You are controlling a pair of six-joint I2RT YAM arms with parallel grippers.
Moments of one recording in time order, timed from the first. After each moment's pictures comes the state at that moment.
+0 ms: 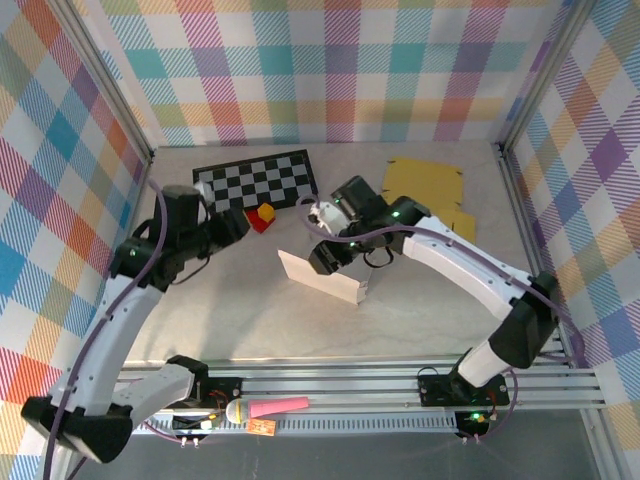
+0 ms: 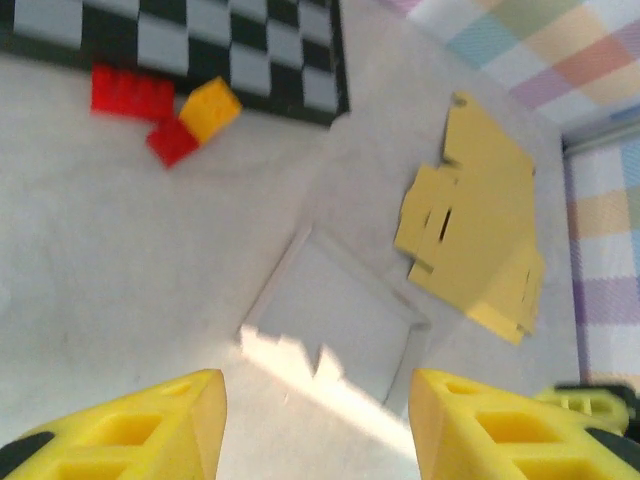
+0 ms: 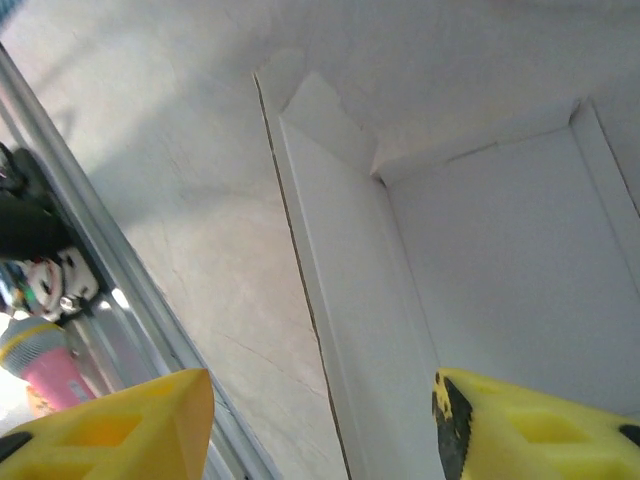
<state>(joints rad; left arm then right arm) -0.30 0.98 1.16 -0.89 0.13 -0.72 0.82 1.58 1.51 -0.95 -0.28 0.04</state>
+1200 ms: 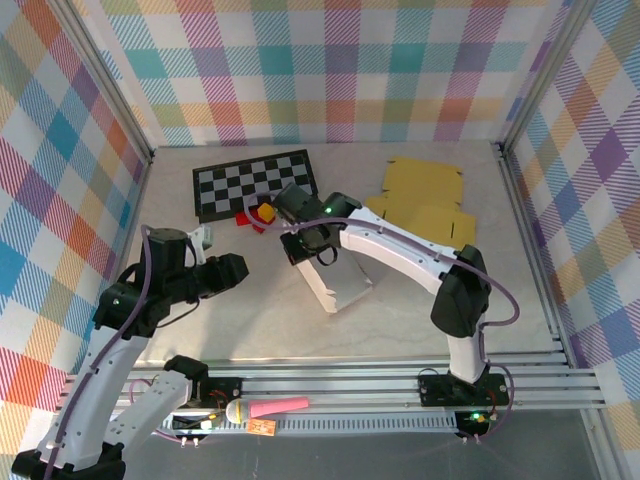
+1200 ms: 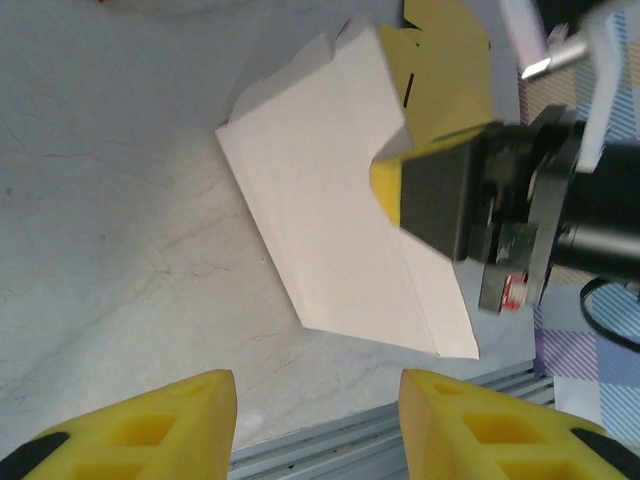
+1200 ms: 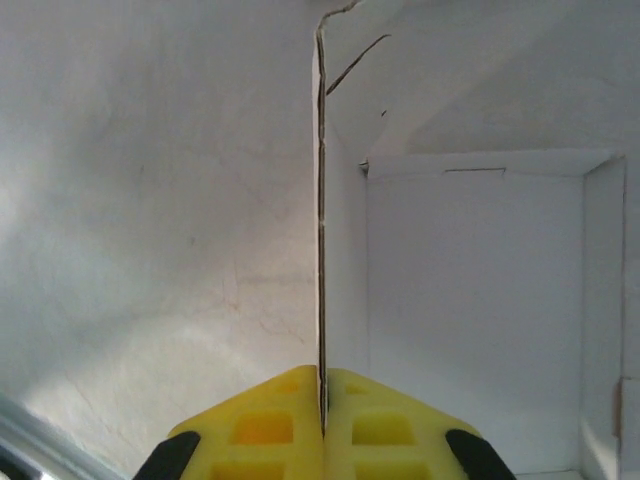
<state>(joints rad) -0.30 0.73 1.00 -1.00 0.34 -0.68 0.96 1.94 1.89 -1.06 0.11 0.48</state>
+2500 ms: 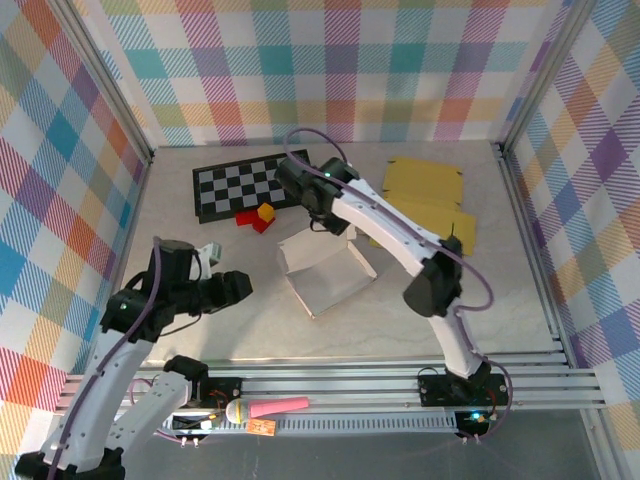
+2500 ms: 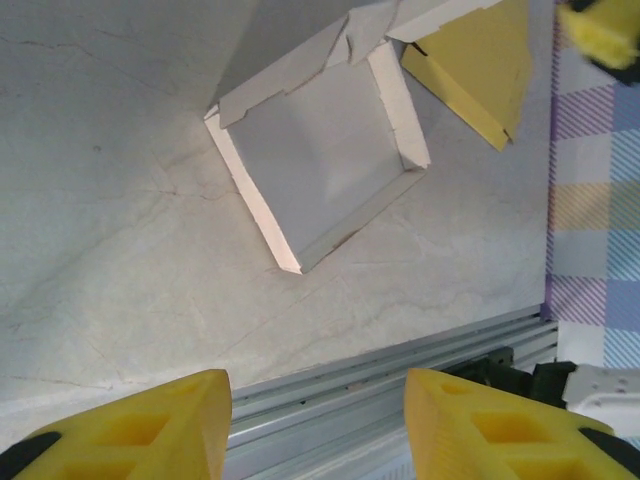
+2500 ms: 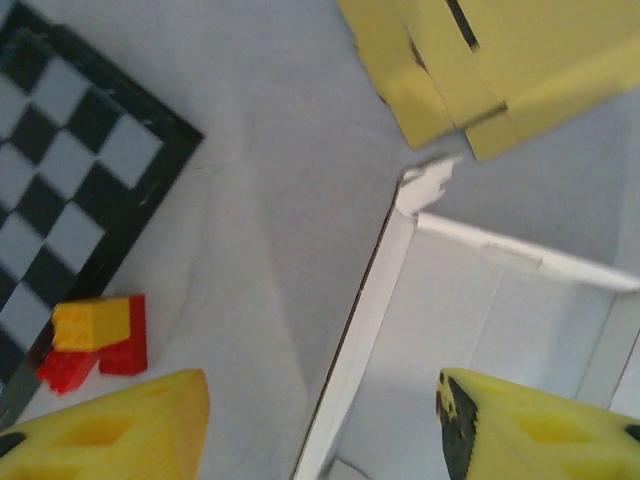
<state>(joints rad) -0.31 0.74 0.90 -1.03 0.42 -0.66 0.86 2.09 2.24 -1.38 0.47 1.43</state>
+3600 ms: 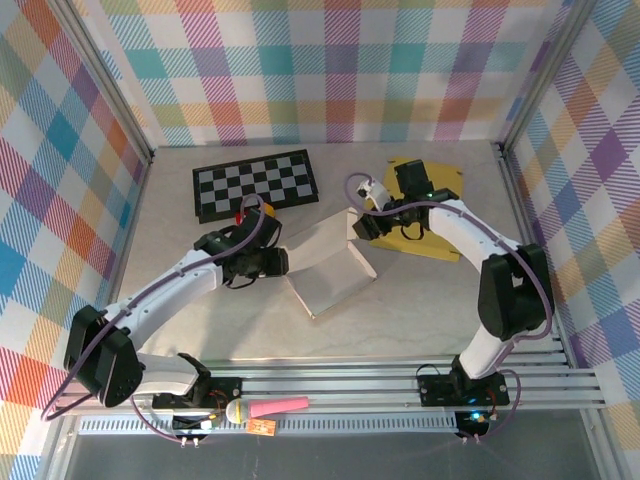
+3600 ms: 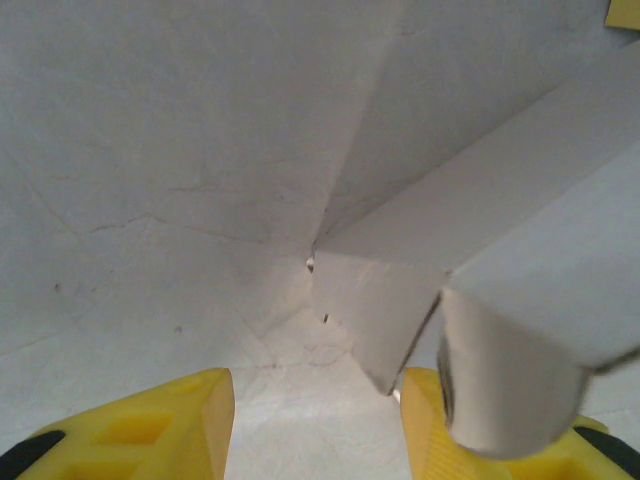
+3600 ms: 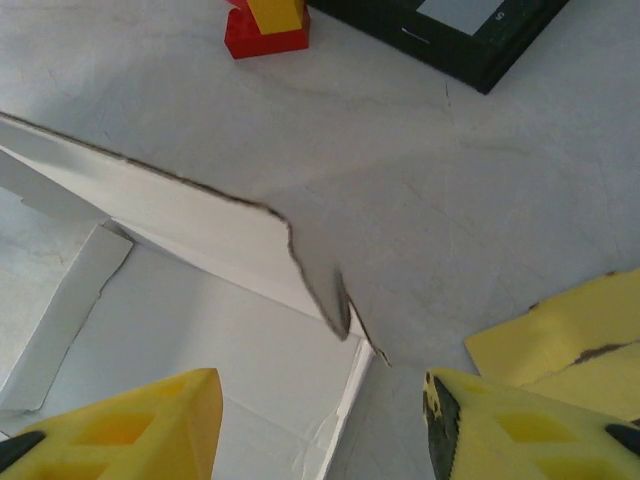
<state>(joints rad) -0.60 1.33 1.03 -0.78 -0.08 -0.61 0.35 1.69 1.28 -0.53 -0.57 -0.38</state>
